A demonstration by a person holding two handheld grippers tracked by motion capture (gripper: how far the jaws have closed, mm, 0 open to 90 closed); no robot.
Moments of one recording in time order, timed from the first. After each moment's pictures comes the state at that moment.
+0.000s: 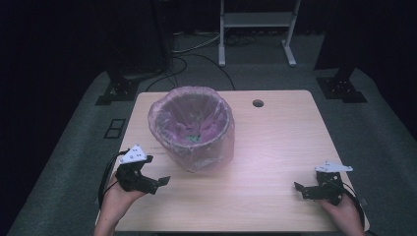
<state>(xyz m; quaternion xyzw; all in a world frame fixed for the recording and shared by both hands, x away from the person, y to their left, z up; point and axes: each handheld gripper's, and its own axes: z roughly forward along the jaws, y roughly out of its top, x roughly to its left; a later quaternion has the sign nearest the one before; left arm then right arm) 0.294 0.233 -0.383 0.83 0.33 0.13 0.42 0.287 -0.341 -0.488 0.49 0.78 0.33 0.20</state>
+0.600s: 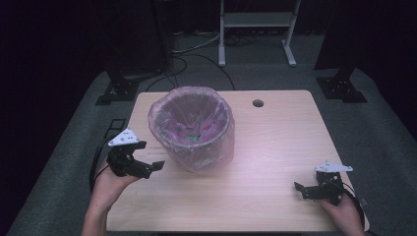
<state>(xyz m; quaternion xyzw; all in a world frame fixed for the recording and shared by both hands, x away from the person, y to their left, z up) 0.311 0.242 -0.337 0.83 0.34 0.14 0.43 0.287 -0.341 -0.489 0.49 0.78 0.33 0.20</state>
